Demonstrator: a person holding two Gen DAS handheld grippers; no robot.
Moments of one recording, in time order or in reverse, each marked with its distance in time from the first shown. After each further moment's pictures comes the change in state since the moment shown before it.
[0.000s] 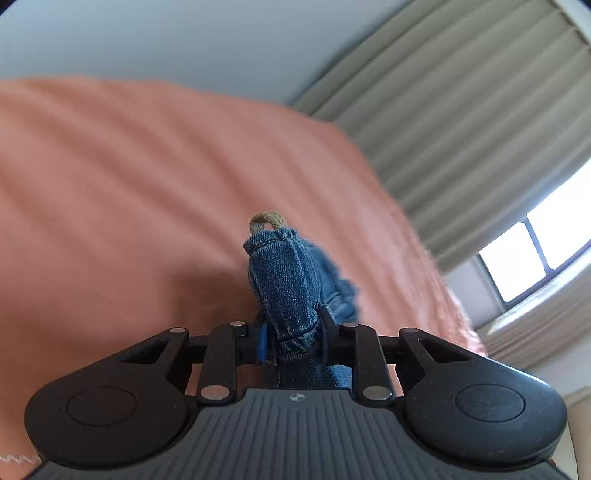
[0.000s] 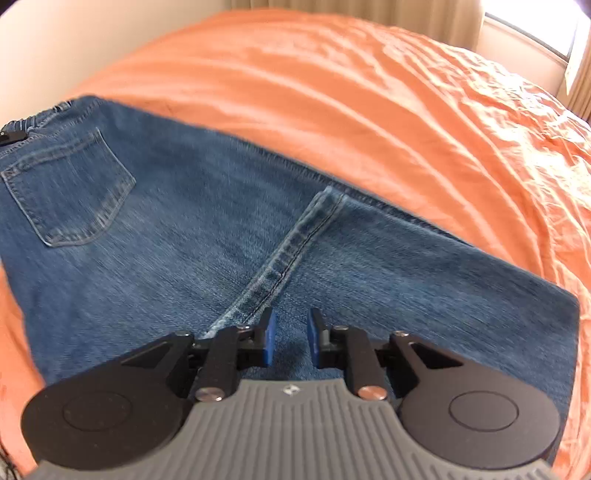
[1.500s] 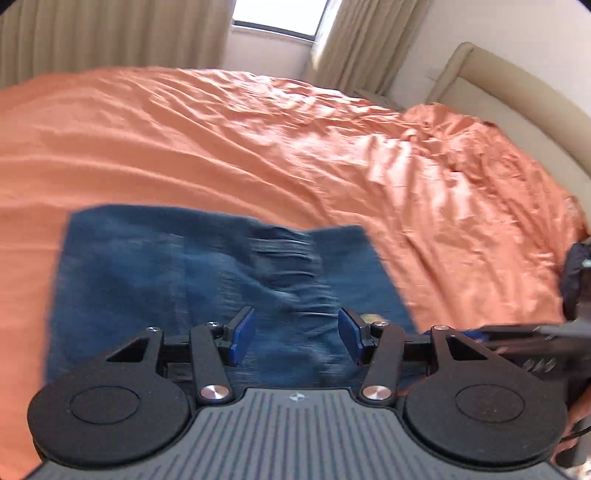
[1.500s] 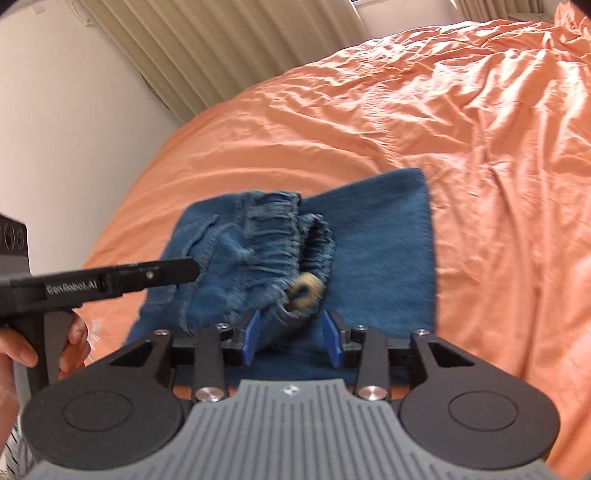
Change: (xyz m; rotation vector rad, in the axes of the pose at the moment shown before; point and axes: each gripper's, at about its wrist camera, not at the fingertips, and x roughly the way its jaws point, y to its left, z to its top) left arm 0.004 -0.266 -0.260 0.893 0.492 -0.237; right arm -0.131 -0.138 -0.109 0.452 -0.186 0.208
